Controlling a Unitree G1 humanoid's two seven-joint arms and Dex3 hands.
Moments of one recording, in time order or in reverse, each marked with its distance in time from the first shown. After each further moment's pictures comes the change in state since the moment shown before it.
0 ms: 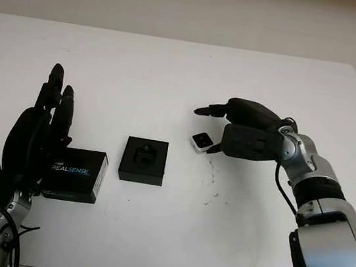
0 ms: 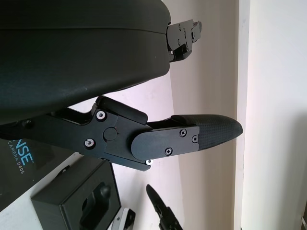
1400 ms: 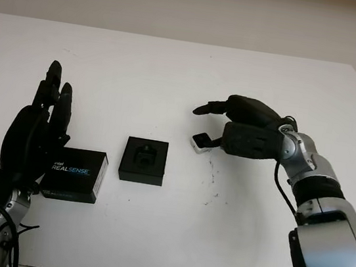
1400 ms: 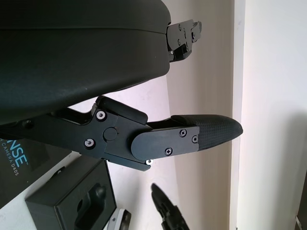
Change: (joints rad) left arm -0.005 0.000 0.007 -0.002 -0.008 -0.007 -0.002; right arm -0.006 0.011 -0.055 -0.018 0.080 0.008 0.025
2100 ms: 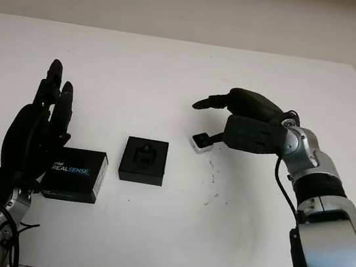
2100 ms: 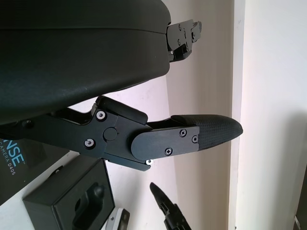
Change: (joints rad) left arm -0.007 0.000 0.000 -0.002 -0.004 0.008 -0.005; right arm 0.000 0.000 0.028 -0.029 -0.088 0.001 -0.085
